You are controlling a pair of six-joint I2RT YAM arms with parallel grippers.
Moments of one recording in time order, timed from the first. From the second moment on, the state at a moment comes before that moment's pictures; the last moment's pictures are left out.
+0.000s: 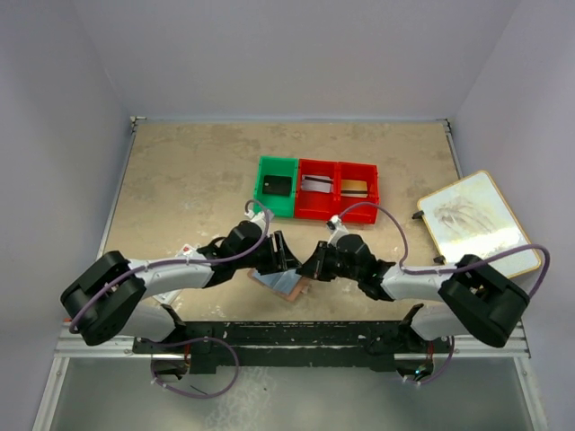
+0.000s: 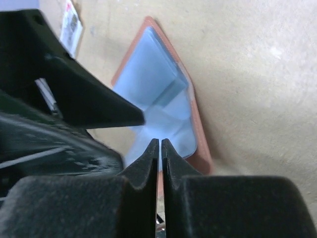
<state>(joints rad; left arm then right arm) -0.83 1.37 0.52 0.23 0.21 -0.99 0.82 1.32 0.33 0.47 -0.18 0.93</state>
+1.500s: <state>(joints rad) -0.83 1.32 0.62 -0.27 -0.10 -0.73 0.81 1.48 0.20 0.73 -0.19 1.01</state>
